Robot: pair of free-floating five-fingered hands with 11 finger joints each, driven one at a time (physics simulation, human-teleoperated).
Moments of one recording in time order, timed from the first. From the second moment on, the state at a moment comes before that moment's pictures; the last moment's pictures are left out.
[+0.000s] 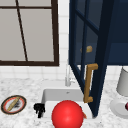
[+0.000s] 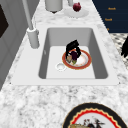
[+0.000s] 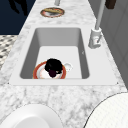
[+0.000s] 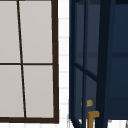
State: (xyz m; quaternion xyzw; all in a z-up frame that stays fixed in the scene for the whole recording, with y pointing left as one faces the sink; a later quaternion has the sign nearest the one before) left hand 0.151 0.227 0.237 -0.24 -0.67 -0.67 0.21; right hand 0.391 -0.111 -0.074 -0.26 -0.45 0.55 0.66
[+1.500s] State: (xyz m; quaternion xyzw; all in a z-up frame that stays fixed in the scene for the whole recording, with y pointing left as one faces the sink) left hand 0.151 0.227 0.237 -0.24 -0.67 -0.67 0.21; right hand 0.365 -0.135 0.050 -0.27 -0.43 0.55 0.66
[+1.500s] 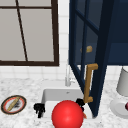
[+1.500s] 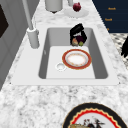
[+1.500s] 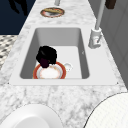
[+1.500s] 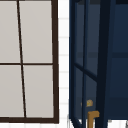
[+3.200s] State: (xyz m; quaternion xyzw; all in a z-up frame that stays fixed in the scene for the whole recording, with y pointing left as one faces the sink) left hand 0.151 0.227 0.237 -0.24 -0.67 -0.67 0.21; right hand 0.297 -0.223 0.292 -0.32 -0.39 0.58 0.64
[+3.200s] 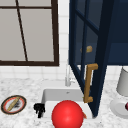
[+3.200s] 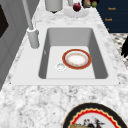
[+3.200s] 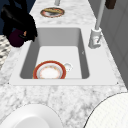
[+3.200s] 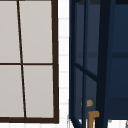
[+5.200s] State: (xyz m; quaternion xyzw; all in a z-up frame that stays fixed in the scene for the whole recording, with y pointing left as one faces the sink) left hand 0.151 0.227 0.237 -0.24 -0.67 -0.67 0.21; right hand 0.252 -0.431 0.295 -0.38 -0.34 0.61 0.61
